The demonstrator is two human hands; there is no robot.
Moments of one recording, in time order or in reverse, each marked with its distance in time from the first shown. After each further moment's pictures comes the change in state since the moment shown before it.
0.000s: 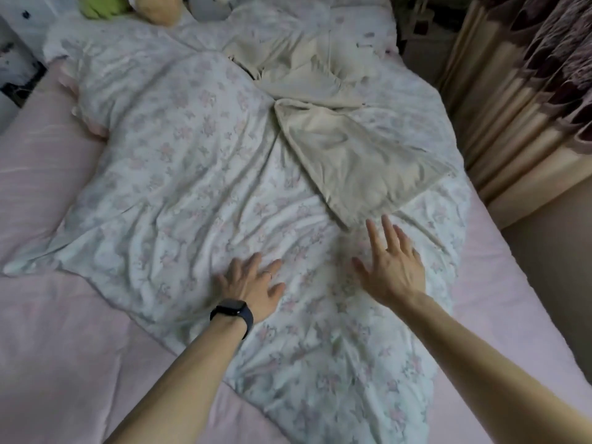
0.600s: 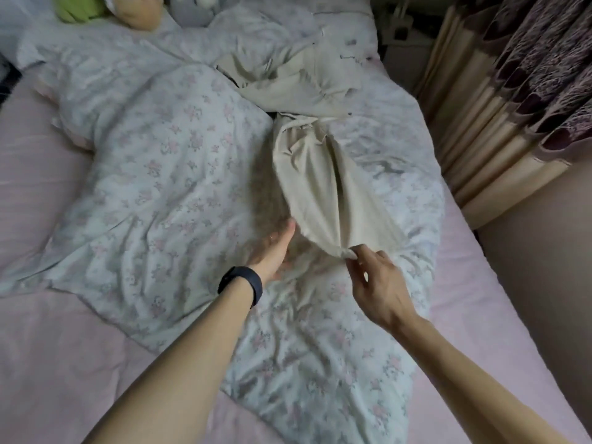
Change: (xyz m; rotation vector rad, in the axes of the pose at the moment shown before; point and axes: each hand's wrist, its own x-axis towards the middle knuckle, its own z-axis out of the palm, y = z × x) left_hand 0.024 0.055 -0.090 -1.213 -0.207 -0.180; right_hand -0.037 -0.022 -0.039 0.500 0.213 -0.191
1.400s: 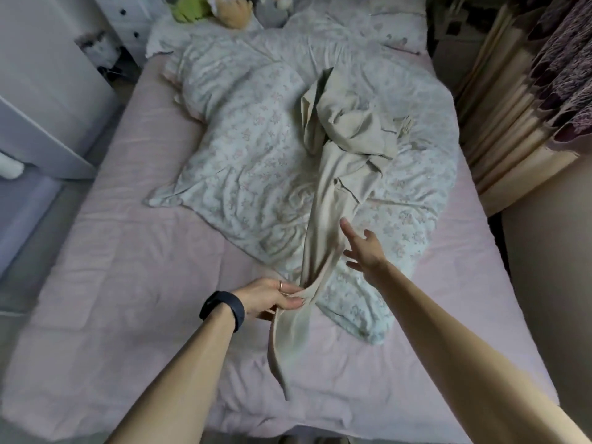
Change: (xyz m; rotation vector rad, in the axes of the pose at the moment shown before) left_hand -0.321 -0.118 -0.048 0.004 -0.300 -0.175; right_hand -0.108 -0.127 -0.046 0.778 -0.310 0.841
